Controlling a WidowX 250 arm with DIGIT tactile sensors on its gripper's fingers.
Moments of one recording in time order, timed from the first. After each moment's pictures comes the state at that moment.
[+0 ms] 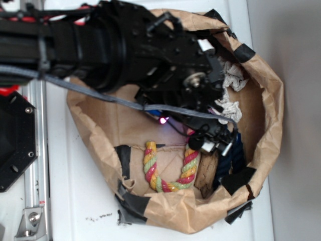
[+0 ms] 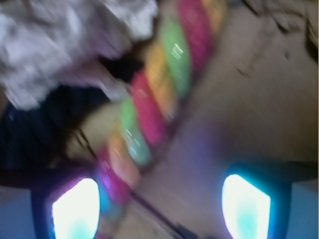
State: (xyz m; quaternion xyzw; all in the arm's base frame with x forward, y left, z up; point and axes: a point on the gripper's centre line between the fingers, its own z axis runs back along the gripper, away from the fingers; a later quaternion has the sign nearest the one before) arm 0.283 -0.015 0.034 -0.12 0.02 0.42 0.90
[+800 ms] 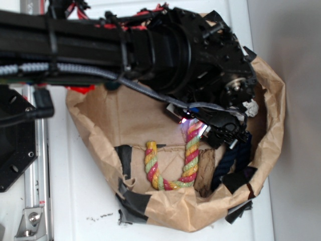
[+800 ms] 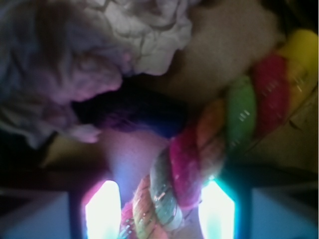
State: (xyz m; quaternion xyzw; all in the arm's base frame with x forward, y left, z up) arm 0.302 -0.025 0.011 -0.08 0.04 0.38 0.92
